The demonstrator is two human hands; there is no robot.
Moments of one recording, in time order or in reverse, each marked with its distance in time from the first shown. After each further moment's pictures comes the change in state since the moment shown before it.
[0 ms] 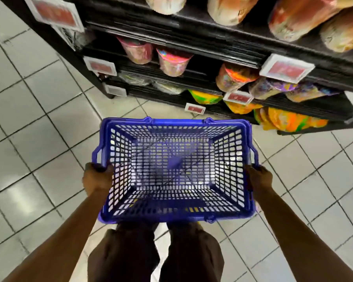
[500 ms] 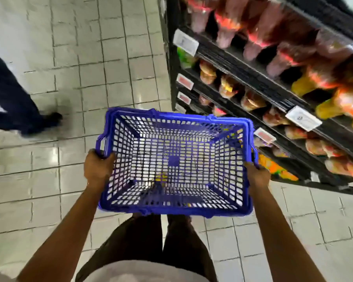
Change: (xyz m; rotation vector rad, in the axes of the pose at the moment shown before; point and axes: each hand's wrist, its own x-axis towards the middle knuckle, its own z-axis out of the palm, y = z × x) left_hand -0.210 0.016 -0.350 -0.195 0.232 -0.131; right_hand -0.296 -0.204 -0.126 -0.128 -0.197 -0.308
